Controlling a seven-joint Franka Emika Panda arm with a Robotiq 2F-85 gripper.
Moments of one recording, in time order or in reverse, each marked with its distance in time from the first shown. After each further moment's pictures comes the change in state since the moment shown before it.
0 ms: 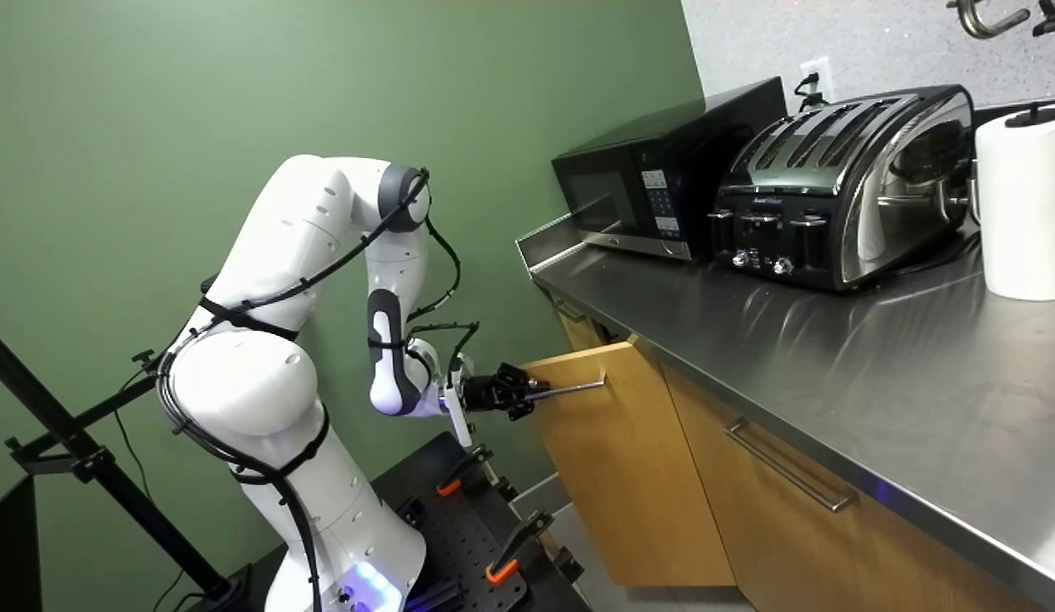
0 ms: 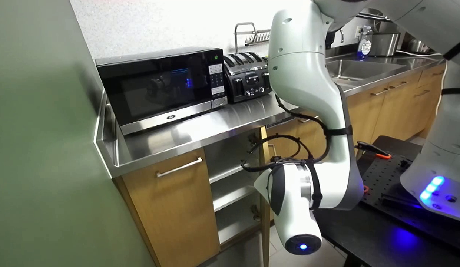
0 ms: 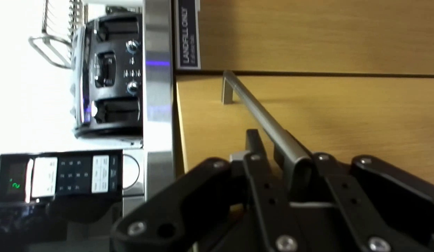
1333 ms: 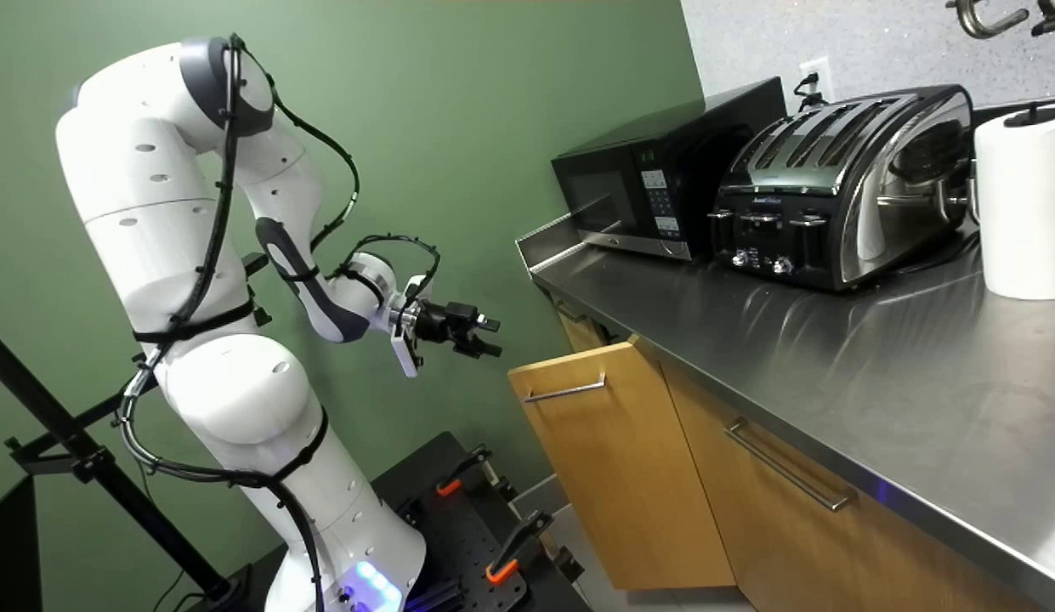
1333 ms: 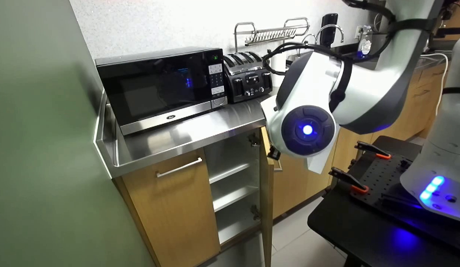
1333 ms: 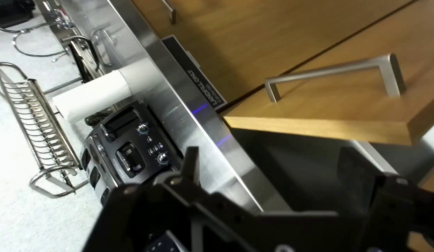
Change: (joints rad) arm -0.108 -0.748 0.126 -0.294 0.435 0.513 0.064
